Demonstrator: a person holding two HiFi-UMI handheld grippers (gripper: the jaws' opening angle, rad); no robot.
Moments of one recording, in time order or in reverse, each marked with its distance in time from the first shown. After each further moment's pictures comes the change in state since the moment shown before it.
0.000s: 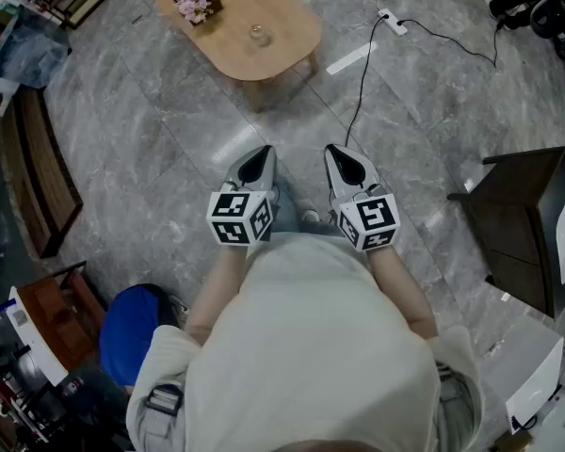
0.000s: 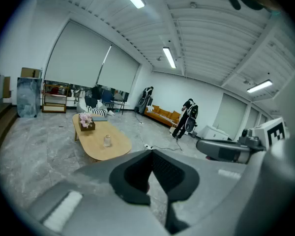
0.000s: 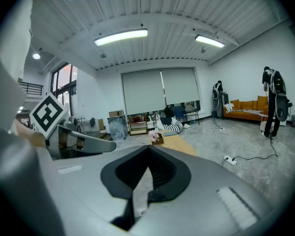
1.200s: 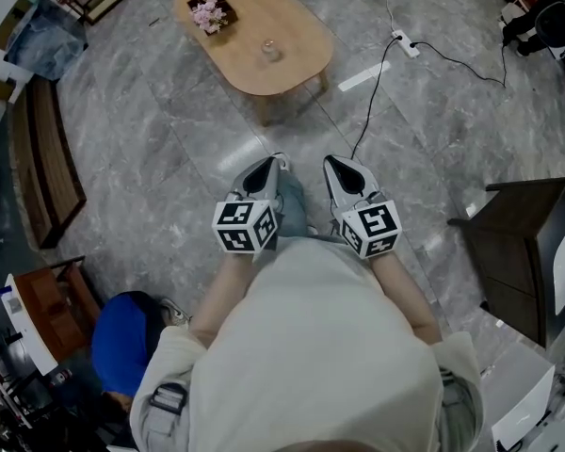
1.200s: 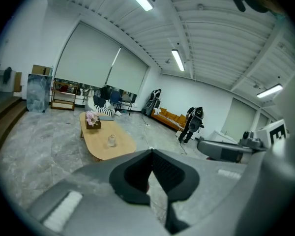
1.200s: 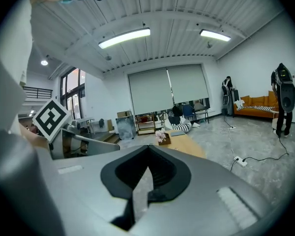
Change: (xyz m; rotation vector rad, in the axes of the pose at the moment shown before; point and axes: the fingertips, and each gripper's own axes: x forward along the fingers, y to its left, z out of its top) left arm 0.012 -0.002 -0.008 -0.087 -0.007 0.071; right arm 0.009 -0.010 -0.001 0.014 0.031 0.110
